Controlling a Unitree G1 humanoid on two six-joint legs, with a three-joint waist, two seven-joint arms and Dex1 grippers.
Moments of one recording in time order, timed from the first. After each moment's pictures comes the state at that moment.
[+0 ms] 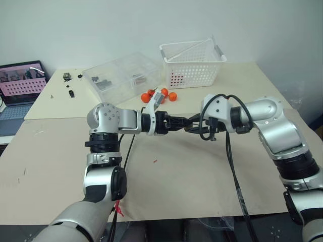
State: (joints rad) left arm -1.01 0.09 0.33 0.33 -0.75 1.61 -0.41; right arm -0.77 -0.76 0.26 -0.15 0.10 0.47 1.18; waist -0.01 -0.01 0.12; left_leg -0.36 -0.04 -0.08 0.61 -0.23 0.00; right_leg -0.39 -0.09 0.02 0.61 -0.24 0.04
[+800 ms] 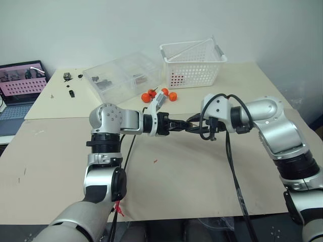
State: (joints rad) left arm -1.00 0.09 0.31 0.33 -0.75 1.59 -0.41; right arm -0.77 -0.76 0.26 -0.15 0.10 0.47 1.18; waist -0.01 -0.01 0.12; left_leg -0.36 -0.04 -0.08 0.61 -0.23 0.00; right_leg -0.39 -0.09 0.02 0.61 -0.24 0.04
